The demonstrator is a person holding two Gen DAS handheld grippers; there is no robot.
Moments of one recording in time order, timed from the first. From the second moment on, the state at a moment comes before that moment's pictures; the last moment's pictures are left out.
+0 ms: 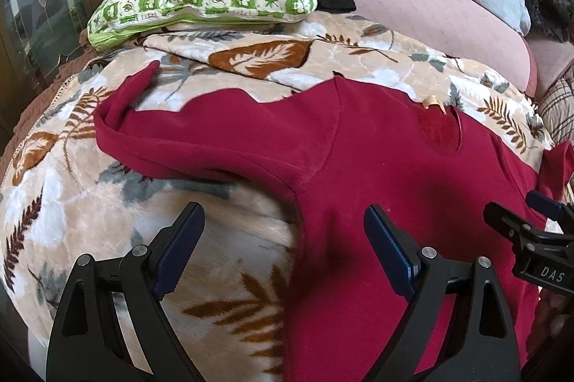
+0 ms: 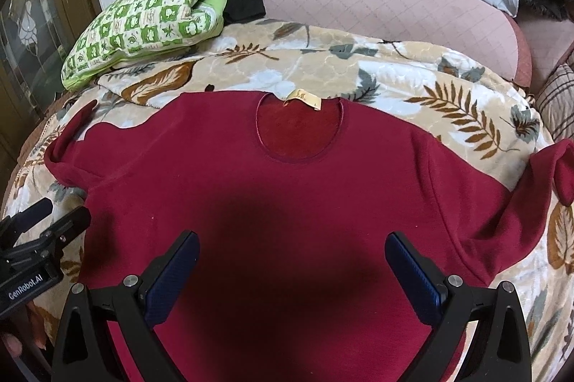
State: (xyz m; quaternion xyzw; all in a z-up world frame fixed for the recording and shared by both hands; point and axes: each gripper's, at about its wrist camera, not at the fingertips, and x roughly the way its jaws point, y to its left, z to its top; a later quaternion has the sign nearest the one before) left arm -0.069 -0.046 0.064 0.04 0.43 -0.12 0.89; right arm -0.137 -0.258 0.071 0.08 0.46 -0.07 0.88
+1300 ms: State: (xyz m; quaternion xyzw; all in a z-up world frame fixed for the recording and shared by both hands) left arm 0.165 0.132 0.034 -0.06 0.52 0.03 0.85; right arm -0.108 -0.224 0.044 0.08 0.49 -0.02 0.87
